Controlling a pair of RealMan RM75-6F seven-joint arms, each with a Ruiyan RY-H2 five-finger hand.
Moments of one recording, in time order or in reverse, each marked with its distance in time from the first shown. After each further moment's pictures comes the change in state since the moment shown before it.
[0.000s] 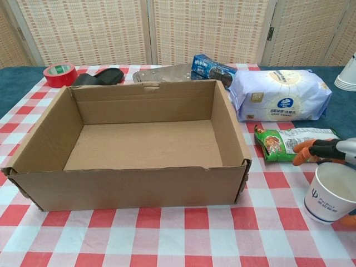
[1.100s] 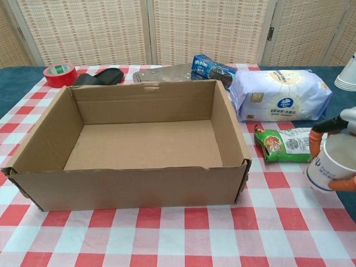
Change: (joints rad) left arm -0.006 0.007 0.000 0.004 -0.010 -0.020 -0.015; right arm -0.001 -0.022 0.035 0.036 -0.051 0.145 0.006
